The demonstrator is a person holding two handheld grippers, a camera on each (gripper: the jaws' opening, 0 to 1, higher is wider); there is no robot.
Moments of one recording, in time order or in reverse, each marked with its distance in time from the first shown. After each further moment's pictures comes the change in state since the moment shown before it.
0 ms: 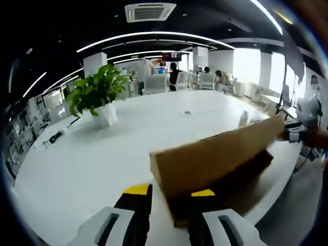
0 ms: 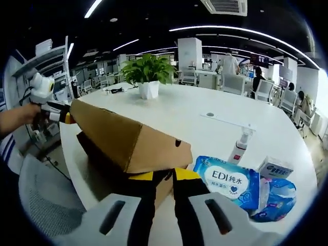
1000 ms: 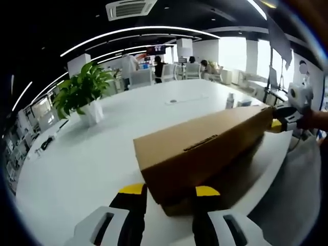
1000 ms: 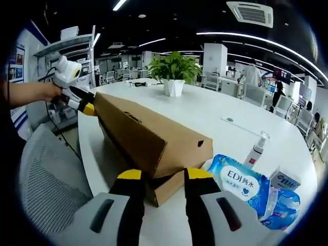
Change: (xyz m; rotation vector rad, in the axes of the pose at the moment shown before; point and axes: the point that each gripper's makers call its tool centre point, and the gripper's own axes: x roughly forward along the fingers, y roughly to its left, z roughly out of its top) left arm 0.001 -0.023 -0.028 0.107 0.059 -0.094; right arm -0.010 0.031 -0.022 -0.140 -0.013 0.153
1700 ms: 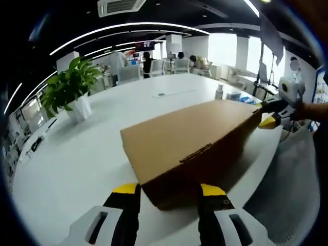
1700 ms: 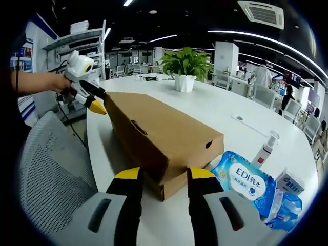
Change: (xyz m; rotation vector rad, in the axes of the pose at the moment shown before) left arm 0.011 -0.001 -0.029 0.030 0.042 -0.102; right arm 0.003 0.012 -0.015 -0.069 0.039 0.077
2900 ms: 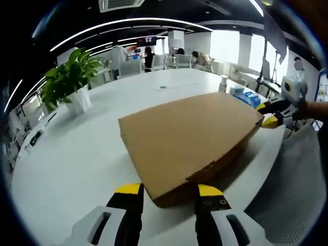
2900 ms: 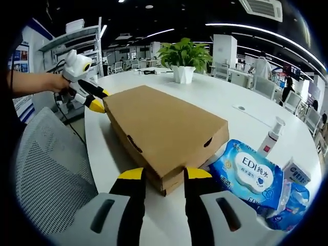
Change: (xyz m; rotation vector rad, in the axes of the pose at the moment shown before) left arm 0.014 0.000 -0.014 -0.021 0.034 0.018; right arm 0.011 0.000 -0.019 0.050 0.044 -0.001
